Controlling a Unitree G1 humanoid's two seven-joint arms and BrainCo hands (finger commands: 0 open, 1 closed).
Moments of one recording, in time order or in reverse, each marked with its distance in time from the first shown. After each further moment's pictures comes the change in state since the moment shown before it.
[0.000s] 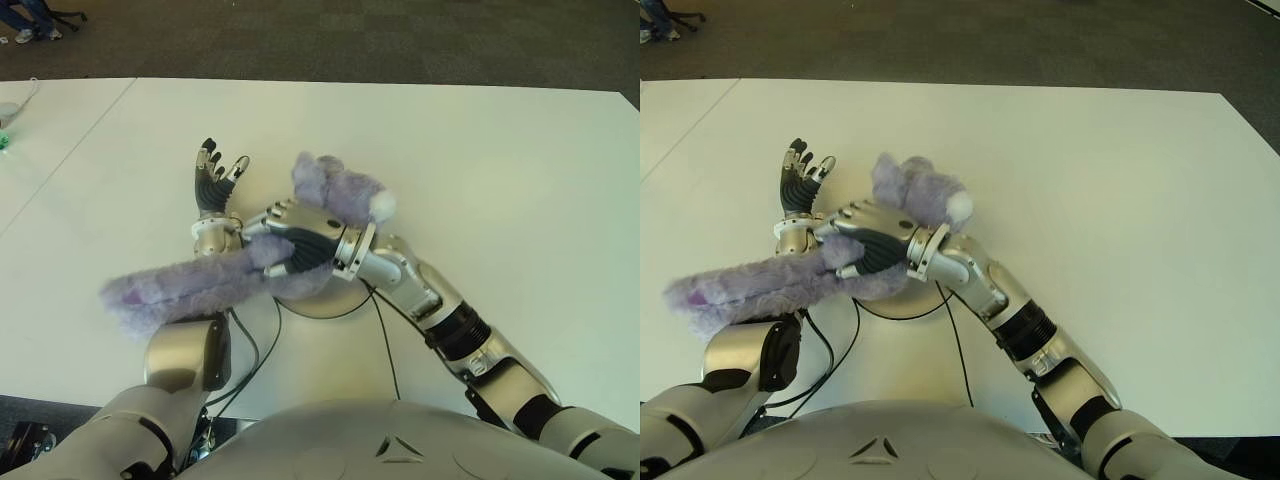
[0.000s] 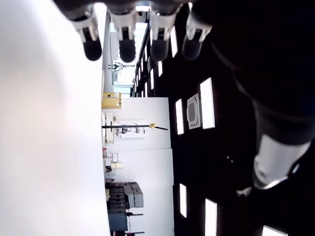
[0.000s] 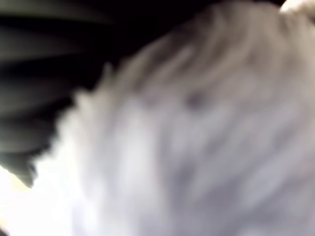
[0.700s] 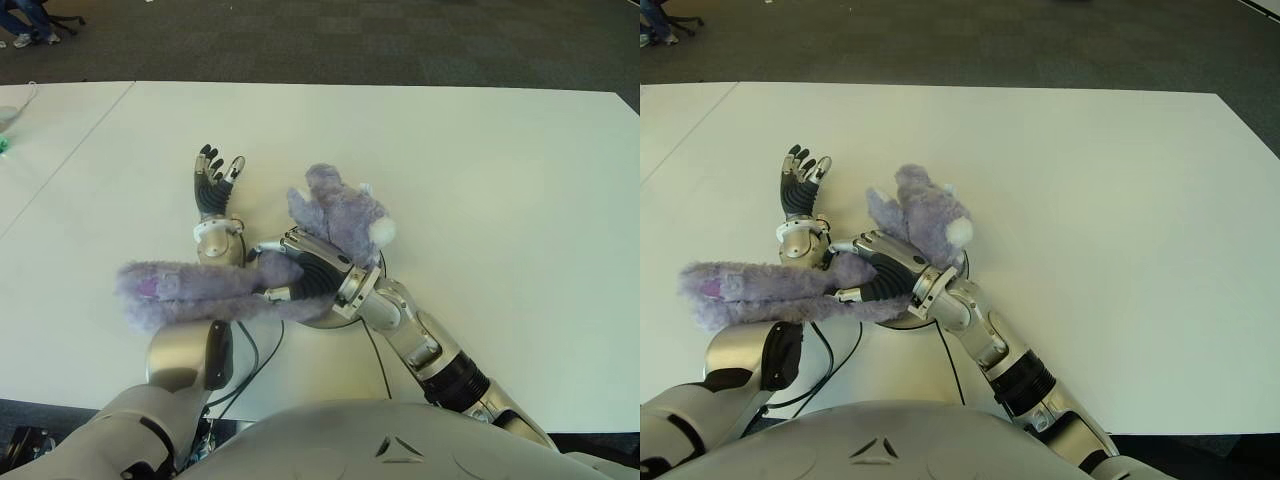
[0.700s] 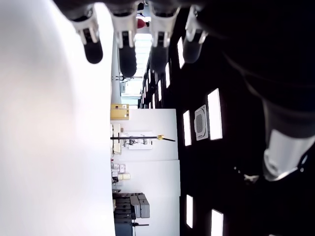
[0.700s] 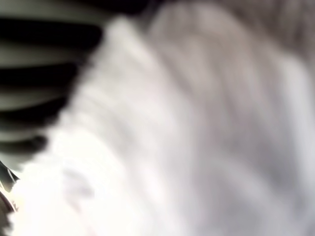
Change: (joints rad) left arm -0.005 -0.003 0.022 0.024 0.002 0.030 0.029; right arm 0.198 0.031 0.001 -0.088 -0.007 0.067 -0.082
